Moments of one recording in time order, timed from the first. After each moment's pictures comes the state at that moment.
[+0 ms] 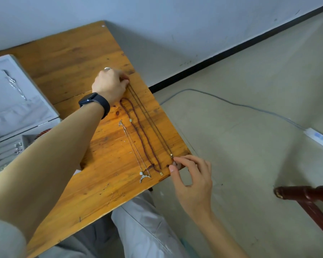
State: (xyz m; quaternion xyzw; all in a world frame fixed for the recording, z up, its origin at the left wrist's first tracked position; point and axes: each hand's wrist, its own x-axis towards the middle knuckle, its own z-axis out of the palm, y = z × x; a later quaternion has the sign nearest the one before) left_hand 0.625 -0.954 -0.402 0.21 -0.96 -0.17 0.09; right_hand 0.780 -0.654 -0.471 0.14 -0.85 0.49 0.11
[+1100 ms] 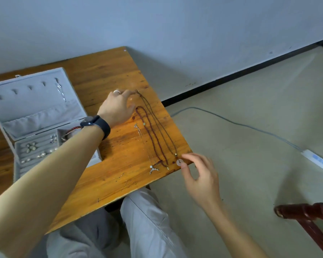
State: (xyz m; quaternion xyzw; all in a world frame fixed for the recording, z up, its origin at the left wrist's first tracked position) left_hand 0.711 -0.945 -0.366 0.16 -0.97 -0.16 0.03; right_hand 0.778 -0.632 -0.444 0.21 -0.86 0.46 0.09
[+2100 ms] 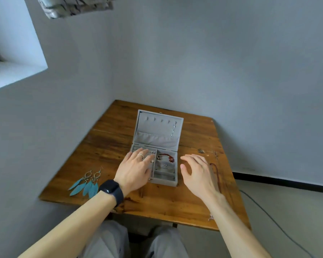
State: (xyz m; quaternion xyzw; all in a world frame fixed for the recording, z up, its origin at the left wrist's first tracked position) left_hand 0.980 -0.975 -0.347 0.29 -0.94 -0.06 0.15; right_hand 0.791 -0.830 -0.339 0.52 -0.81 0.25 0.05
